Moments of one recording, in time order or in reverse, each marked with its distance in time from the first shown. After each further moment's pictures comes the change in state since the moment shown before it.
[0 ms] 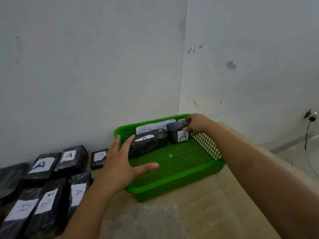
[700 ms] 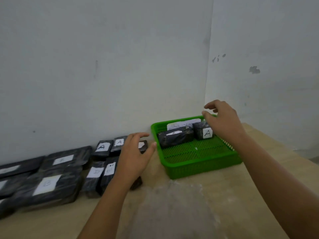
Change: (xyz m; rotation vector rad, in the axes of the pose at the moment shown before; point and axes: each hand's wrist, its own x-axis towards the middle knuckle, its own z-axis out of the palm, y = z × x) left_hand -0.071 -0.019 -0.042 -0.113 0.445 0.158; right_hand -0.162 -0.078 -0.007 0.295 0.562 -0.282
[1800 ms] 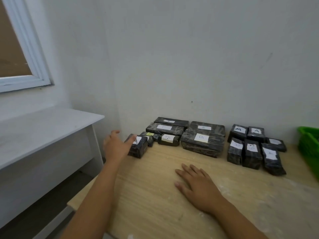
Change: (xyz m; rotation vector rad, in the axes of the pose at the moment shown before) left_hand -0.240 -0.257 -0.376 0.404 0.663 -0.764; right_hand -0.345 -0.249 0.264 -0.207 -0.960 -0.737
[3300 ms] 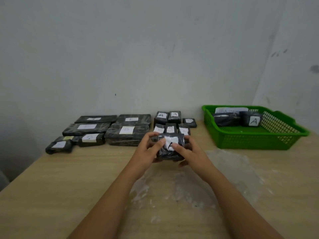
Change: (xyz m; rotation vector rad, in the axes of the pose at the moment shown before) left_hand -0.212 0.195 0.122 -0.837 -0.988 0.236; right_hand -0.105 0.138 -0.073 1.080 0.574 0.402
